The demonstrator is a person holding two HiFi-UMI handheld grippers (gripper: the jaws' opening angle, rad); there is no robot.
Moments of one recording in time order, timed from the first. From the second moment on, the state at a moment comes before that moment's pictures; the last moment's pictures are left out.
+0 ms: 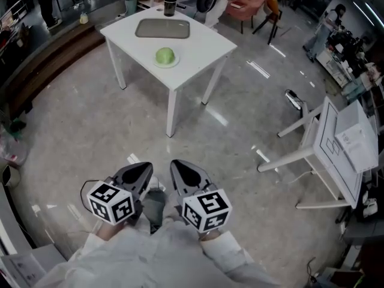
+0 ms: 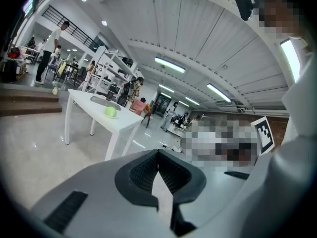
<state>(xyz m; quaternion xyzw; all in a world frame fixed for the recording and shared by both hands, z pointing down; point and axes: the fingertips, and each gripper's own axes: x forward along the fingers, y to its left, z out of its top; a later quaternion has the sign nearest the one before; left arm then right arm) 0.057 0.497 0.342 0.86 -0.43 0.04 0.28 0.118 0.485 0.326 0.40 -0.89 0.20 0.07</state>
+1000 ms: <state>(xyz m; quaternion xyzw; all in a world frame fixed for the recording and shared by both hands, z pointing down) -0.022 0.272 0.312 0.89 -0.37 0.02 0.26 0.041 0.267 0.300 0.46 -0.87 0.18 0.04</state>
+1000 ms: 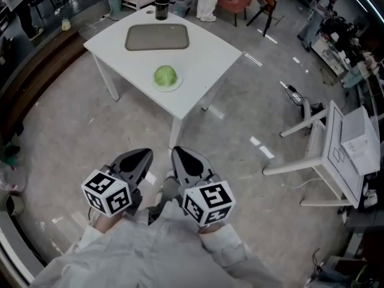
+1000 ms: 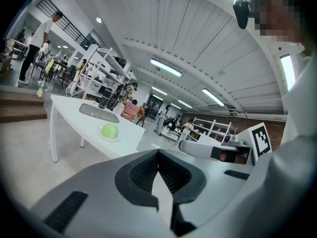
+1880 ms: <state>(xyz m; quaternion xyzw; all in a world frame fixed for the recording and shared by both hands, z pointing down) -0.020 0.114 0.317 0.87 -0.41 0.03 0.26 0.042 0.102 0.298 0.41 -0.89 0.17 0.02</state>
